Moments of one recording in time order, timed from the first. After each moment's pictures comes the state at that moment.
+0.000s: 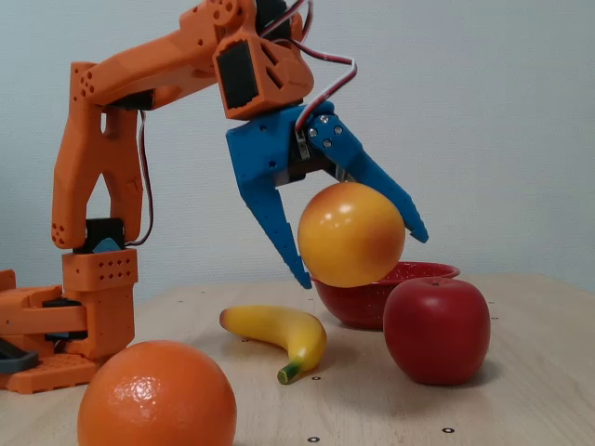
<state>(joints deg) 33.8 80.2 63.1 86.9 -27.7</state>
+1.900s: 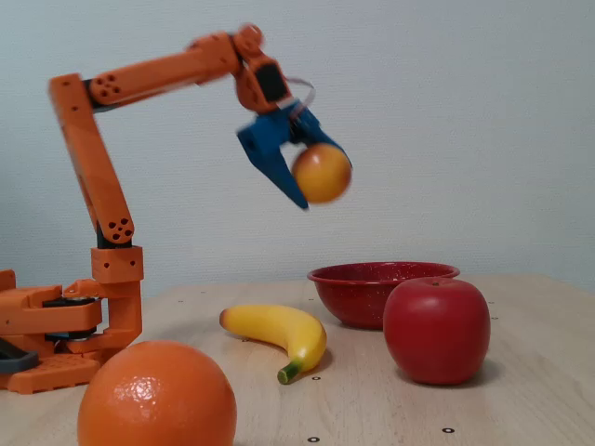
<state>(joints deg) -28.7 102.6 78.6 84.7 -1.7</state>
